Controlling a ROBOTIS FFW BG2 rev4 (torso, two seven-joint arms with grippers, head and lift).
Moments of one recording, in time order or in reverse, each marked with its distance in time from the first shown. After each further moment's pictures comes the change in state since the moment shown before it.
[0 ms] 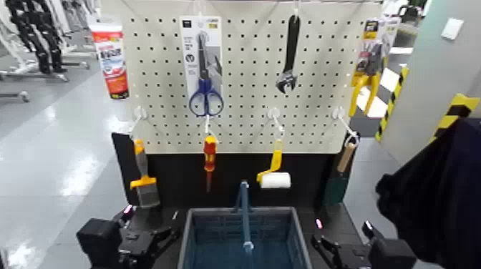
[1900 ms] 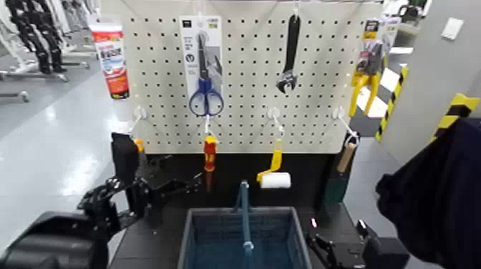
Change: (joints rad) left arm -0.455 0.078 -0.005 0.249 0.035 0.259 -0.574; right arm -0.018 0.000 0.019 0.020 -0.013 -0.005 0.000
